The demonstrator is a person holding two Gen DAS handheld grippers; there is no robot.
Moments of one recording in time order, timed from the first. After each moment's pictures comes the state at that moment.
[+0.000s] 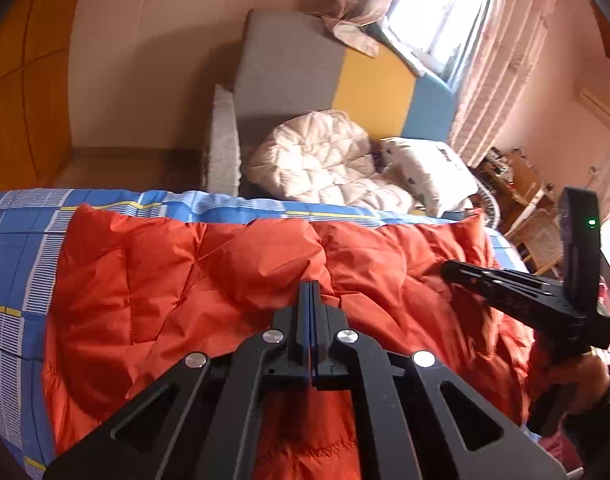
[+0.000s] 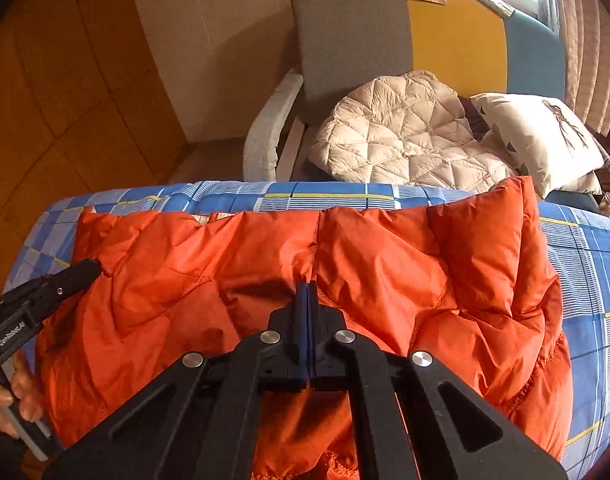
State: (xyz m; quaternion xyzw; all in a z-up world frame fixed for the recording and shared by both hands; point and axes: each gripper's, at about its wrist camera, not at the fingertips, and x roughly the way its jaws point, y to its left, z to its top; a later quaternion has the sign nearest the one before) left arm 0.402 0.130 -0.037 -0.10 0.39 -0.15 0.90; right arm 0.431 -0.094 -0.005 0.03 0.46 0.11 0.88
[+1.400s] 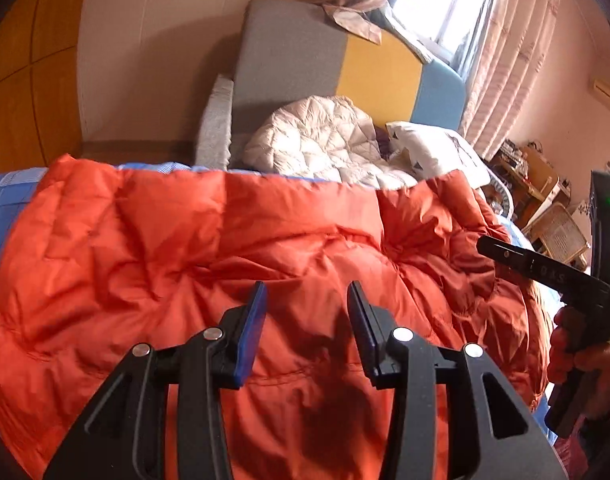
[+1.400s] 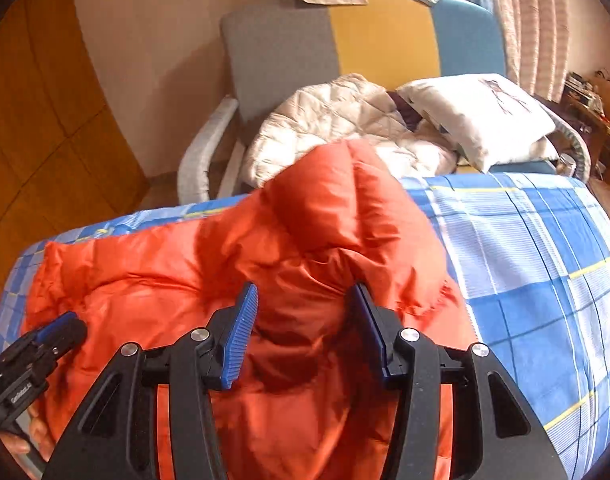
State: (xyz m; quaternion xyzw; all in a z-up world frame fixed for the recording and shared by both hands) left arm 0.387 0.055 -0.068 -0.09 0.40 -0.13 0.90; right arm 0.408 -0.177 -0.024 0.08 0.43 0.02 0.90
